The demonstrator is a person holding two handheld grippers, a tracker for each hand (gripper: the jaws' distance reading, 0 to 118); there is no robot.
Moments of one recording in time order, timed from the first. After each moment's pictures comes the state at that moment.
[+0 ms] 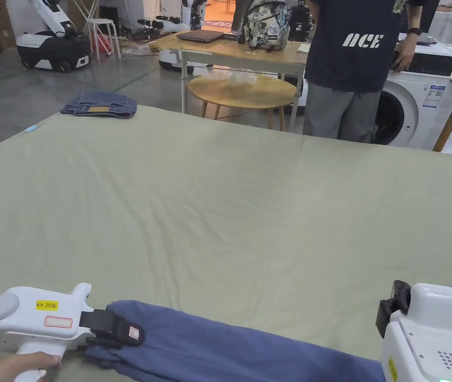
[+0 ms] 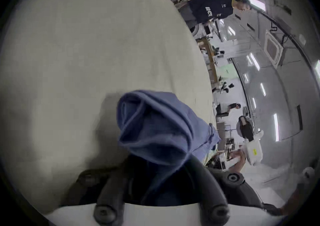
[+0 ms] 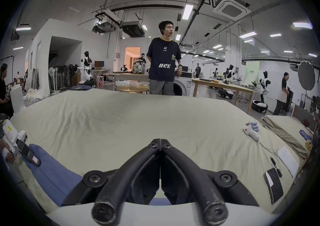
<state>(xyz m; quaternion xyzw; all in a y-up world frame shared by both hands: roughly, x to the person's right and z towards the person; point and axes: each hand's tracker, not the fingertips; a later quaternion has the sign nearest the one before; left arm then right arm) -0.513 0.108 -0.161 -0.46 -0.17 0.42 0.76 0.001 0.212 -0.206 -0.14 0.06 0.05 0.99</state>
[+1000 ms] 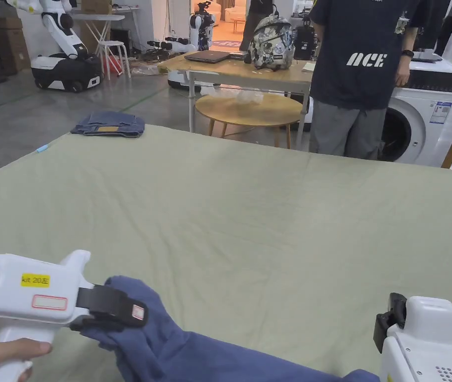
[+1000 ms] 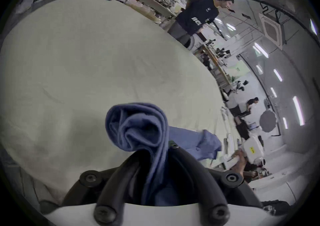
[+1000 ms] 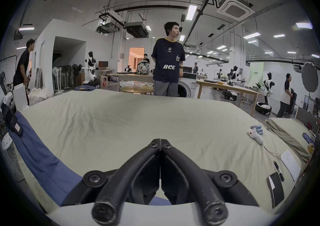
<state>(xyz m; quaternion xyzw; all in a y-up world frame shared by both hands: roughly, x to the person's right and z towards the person) -0.462 0.244 -0.144 -0.43 -0.17 0.35 0.82 -0.009 0.218 -0.213 -0.14 0.08 0.05 0.99</state>
